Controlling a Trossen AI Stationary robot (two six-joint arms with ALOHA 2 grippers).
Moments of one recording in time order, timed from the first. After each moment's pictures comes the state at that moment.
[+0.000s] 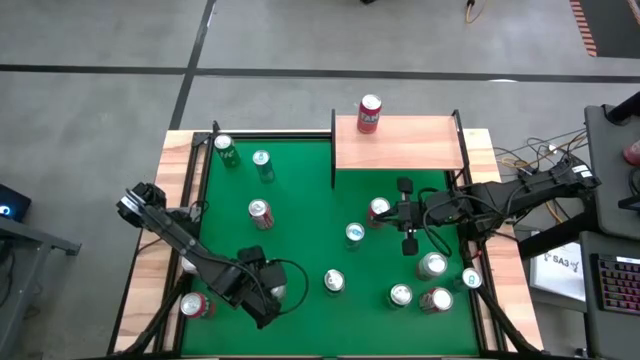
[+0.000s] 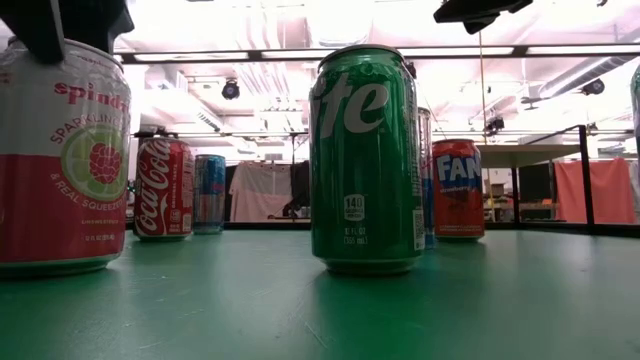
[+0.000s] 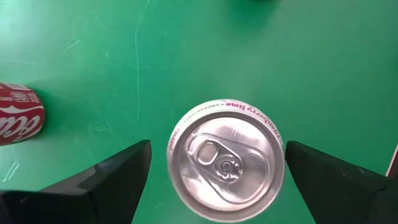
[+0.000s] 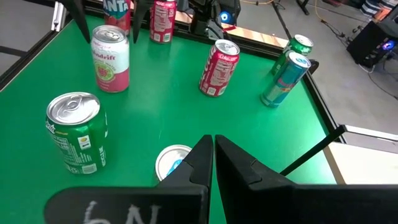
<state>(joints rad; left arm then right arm) -0.65 1.72 1.38 -1.05 -0.28 -0.95 0.24 1.00 0.84 -0.30 0.25 -0.11</state>
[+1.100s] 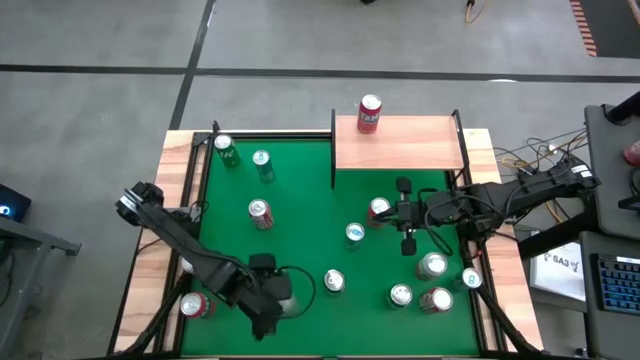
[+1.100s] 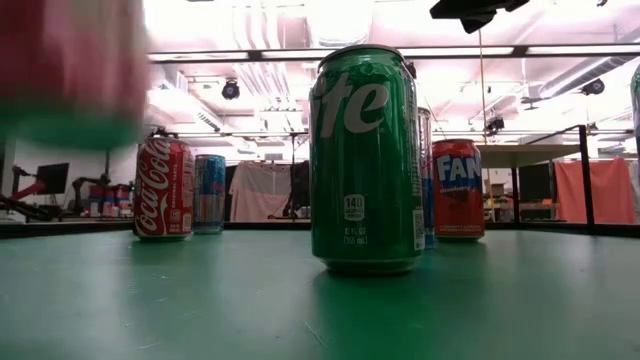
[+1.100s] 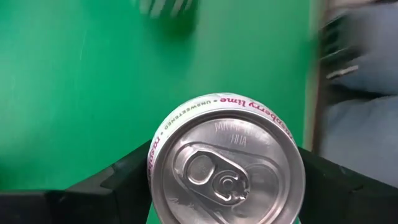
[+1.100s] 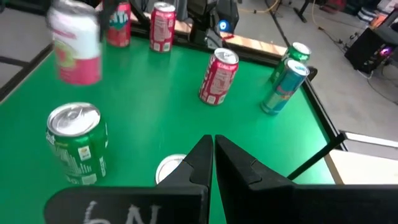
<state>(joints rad) -0.65 1.70 1.53 -0.97 -0.22 -0.69 0.24 1.00 0.82 -0.23 0.25 -0.11</state>
